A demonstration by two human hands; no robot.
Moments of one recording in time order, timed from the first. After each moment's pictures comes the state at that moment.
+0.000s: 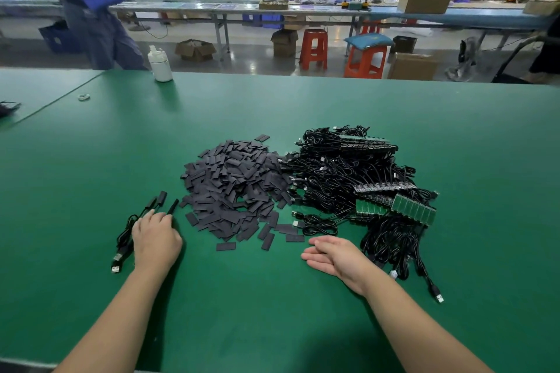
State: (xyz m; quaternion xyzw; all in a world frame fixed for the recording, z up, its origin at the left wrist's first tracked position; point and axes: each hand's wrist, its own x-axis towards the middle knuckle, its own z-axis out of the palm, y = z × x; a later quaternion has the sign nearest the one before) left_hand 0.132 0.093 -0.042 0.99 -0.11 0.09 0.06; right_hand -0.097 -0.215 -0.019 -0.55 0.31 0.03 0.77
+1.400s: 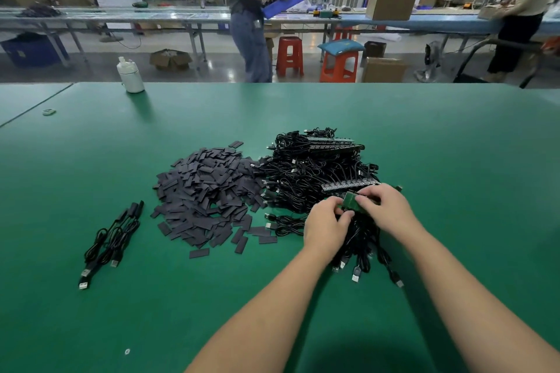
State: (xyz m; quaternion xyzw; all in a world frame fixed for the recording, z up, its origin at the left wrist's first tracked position) left_hand -0.070 -0.209 0.027 0.82 -0.32 -0.13 0.47; right_hand -0.153 -0.331 0.069 -0.89 0.32 -0.16 0.28
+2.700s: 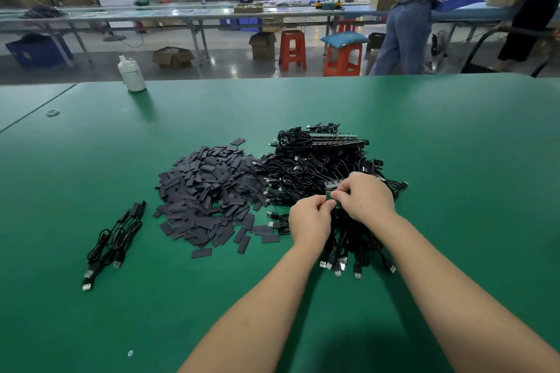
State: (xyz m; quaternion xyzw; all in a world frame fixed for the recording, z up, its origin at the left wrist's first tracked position) left_hand -0.050 -0.197 0.028 0.83 -0.21 -0.11 0.51; right_hand -0.109 -0.297 0.090 -0.93 0.34 -0.09 0.11
